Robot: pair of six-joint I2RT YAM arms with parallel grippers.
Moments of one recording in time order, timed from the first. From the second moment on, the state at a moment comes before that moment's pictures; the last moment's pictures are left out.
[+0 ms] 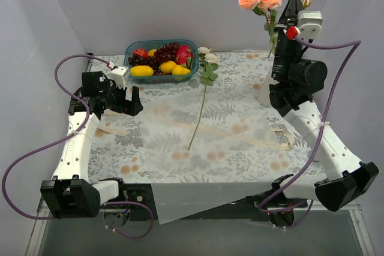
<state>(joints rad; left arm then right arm) 0.04 1.17 1.15 -0.76 0.46 0.21 0.55 1.26 1.42 0.80 0.39 -0.56</state>
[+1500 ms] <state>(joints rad) 0.05 1.24 1.16 -0.77 0.50 0.20 0.15 1.32 1.10 0.99 0.26 -0.27</state>
